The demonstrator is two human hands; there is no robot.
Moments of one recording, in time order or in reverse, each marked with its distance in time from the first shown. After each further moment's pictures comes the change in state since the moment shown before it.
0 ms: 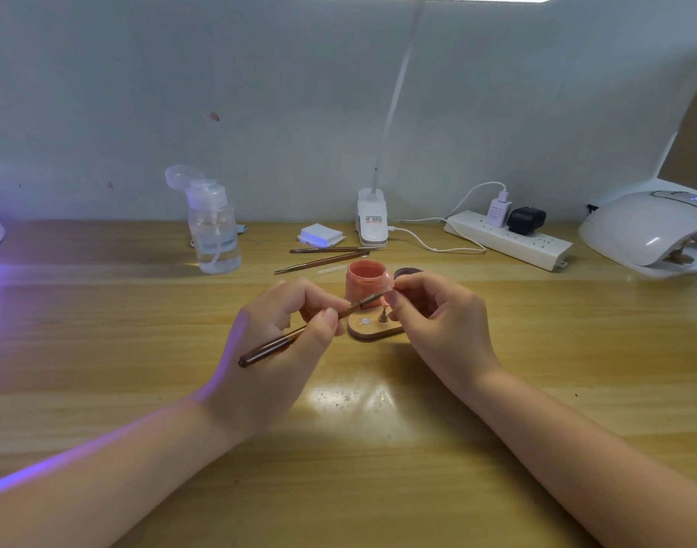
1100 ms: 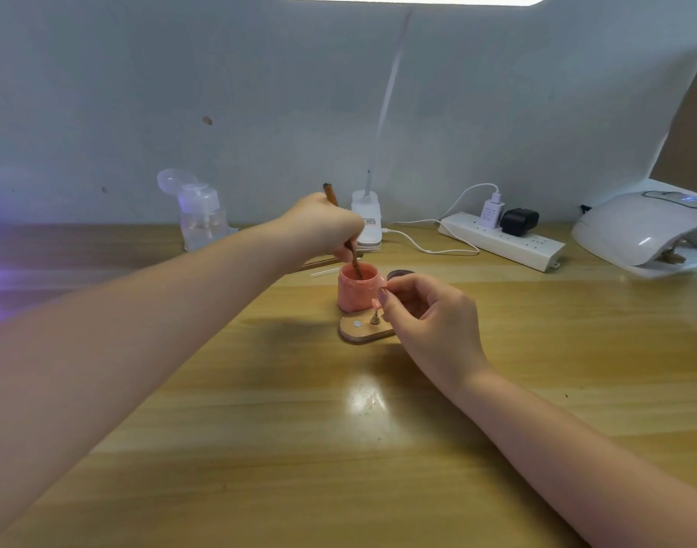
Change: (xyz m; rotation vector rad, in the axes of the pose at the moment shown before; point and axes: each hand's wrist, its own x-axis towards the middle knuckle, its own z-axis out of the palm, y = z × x) left_hand 0.143 0.004 0.029 0.277 -0.230 -0.668; right_hand 0.002 0.003 0.002 -0.035 0.030 0.045
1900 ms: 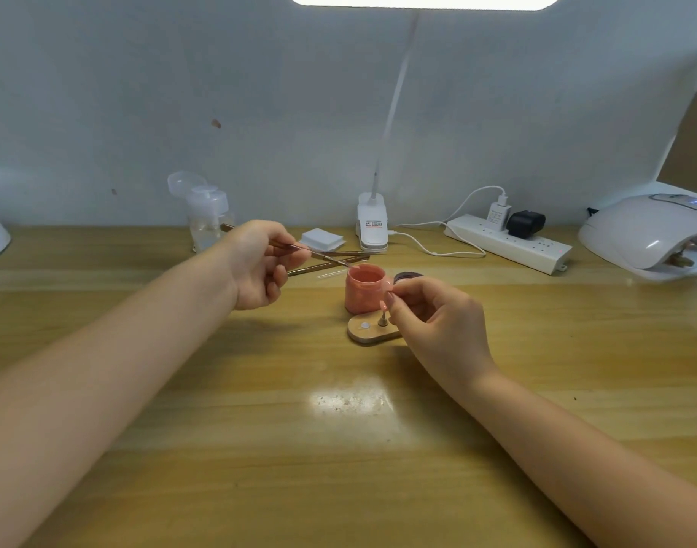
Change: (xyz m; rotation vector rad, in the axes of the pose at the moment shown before) left_hand -0.006 -0.069 -0.038 -0.682 -0.120 -0.382; right_hand -0.001 -0.001 -0.002 -0.041 -0.023 -0.050
